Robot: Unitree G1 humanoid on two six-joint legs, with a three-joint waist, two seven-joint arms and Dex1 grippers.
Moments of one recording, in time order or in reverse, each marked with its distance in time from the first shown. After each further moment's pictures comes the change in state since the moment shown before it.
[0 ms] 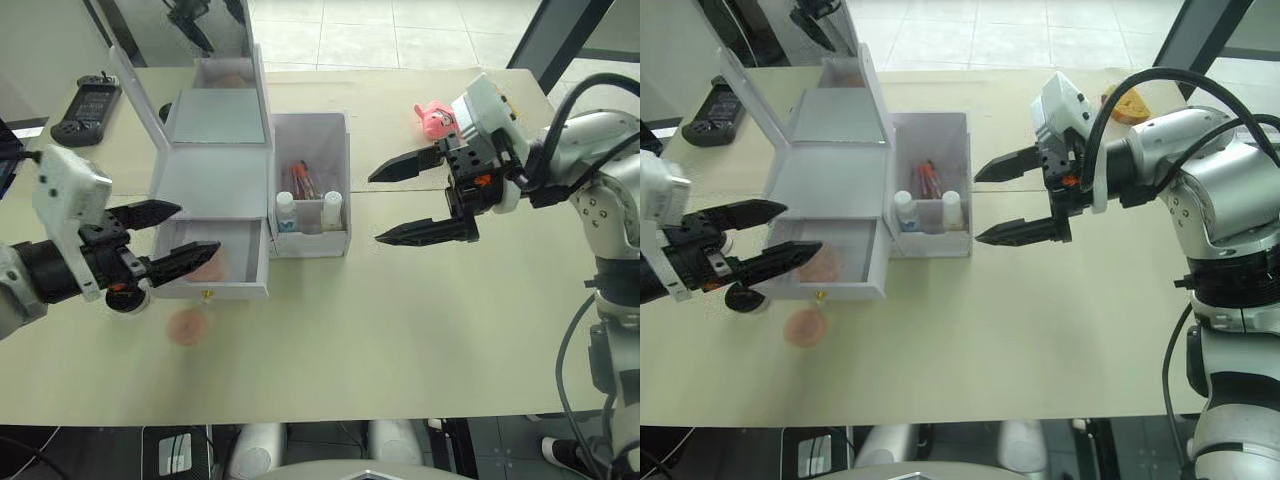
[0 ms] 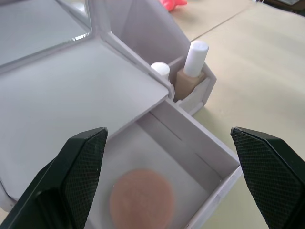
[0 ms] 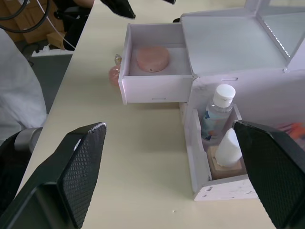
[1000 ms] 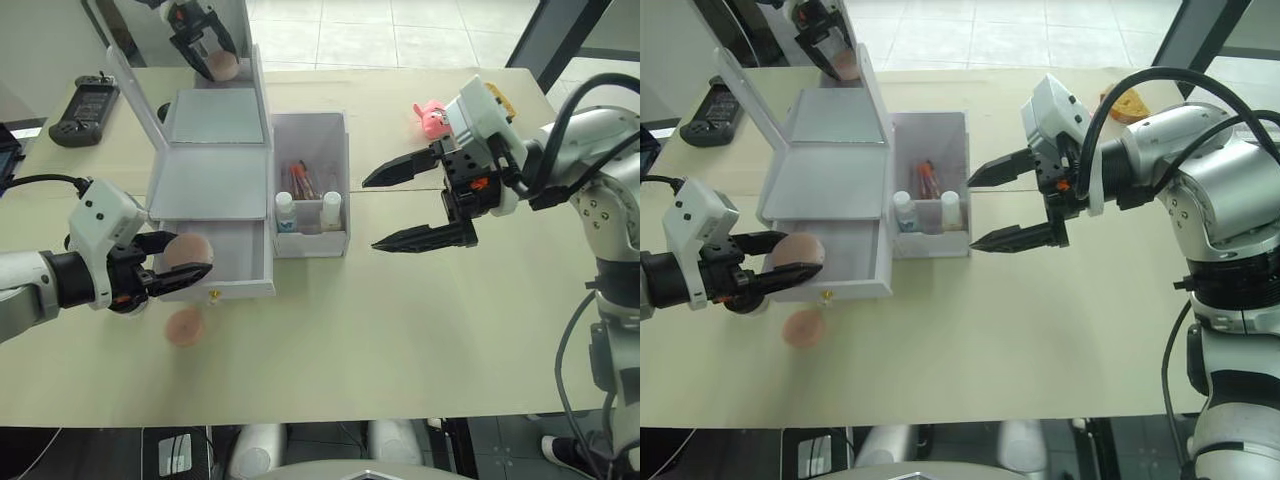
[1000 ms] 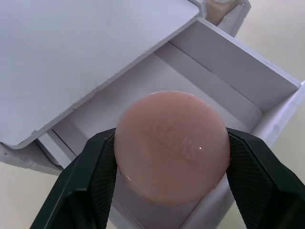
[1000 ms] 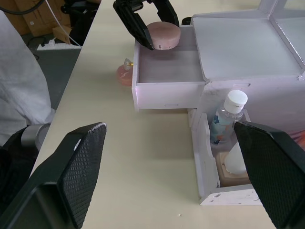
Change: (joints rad) left arm 0.021 0.182 -0.337 0.099 0.132 -0.135 0.025; right arm -0.021 0.004 0.011 -0.097 0.023 0.090 -0.022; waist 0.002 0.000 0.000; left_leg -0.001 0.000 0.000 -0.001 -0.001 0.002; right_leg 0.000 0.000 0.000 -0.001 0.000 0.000
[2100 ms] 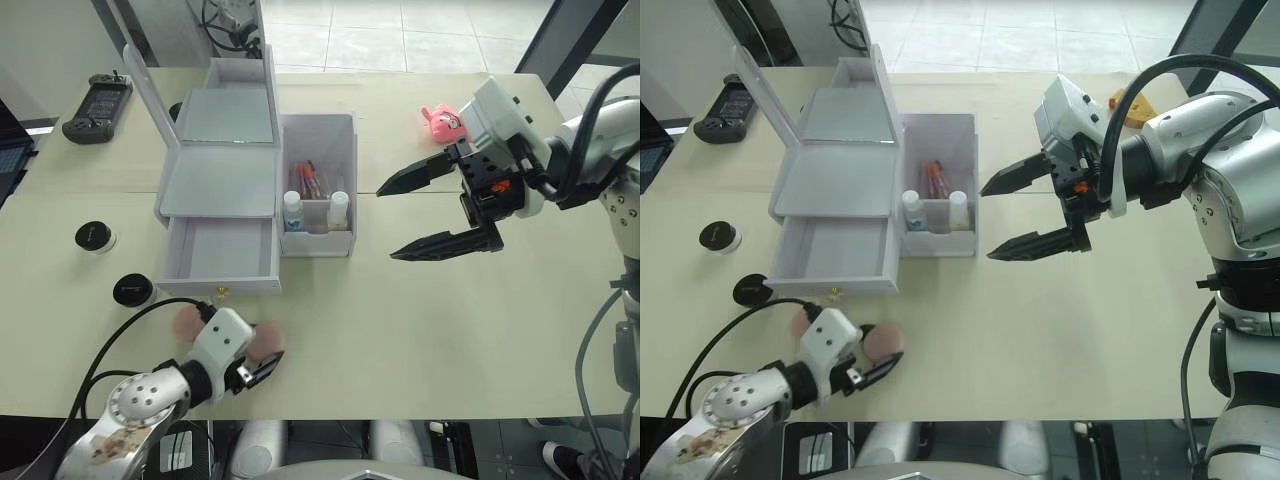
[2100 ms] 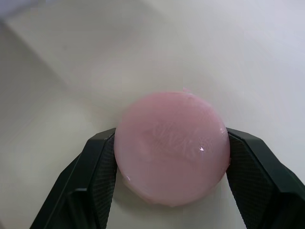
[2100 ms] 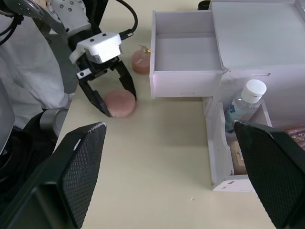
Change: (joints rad) left arm 0.476 -0.566 -0.291 -0.405 0.627 -0.118 -0.098; right arm -0.037 -0.070 0.023 -0.003 0.016 0.041 0.071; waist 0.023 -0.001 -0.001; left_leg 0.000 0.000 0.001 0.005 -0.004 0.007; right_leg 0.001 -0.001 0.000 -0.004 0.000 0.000
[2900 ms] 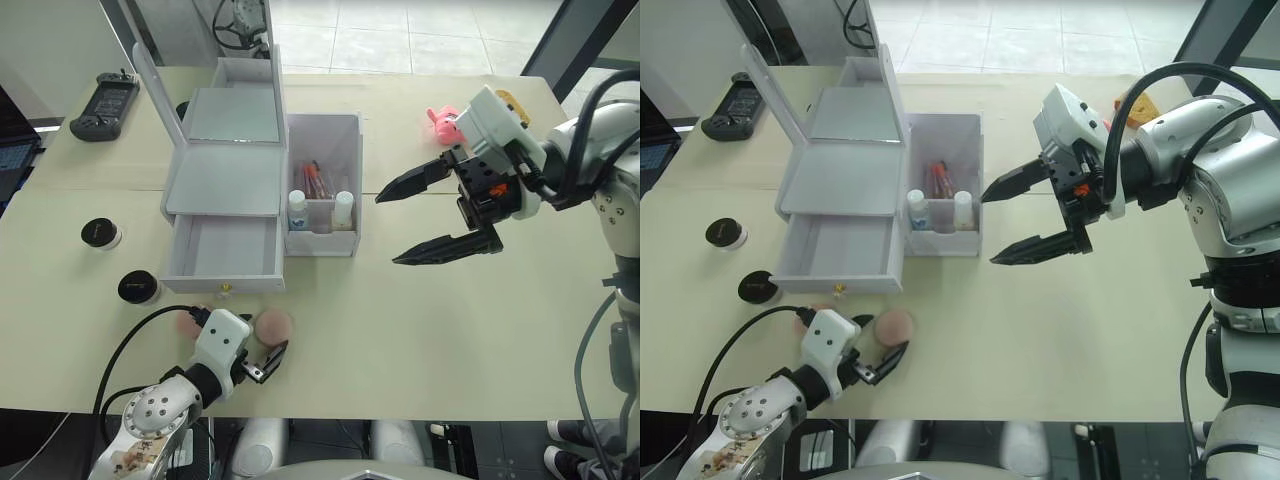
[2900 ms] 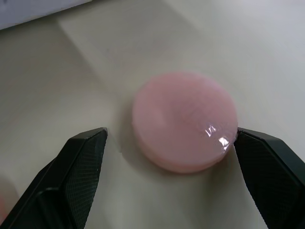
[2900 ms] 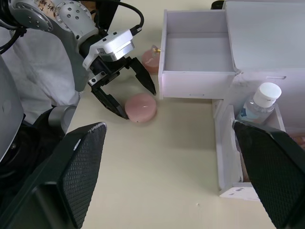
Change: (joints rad) left arm -0.106 -0.206 -0.166 0.106 0.212 -0.051 0.225; right arm 0.007 -0.016 0.008 0.021 -0.016 -0.029 0.044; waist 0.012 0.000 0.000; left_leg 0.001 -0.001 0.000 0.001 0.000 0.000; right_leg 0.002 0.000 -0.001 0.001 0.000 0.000
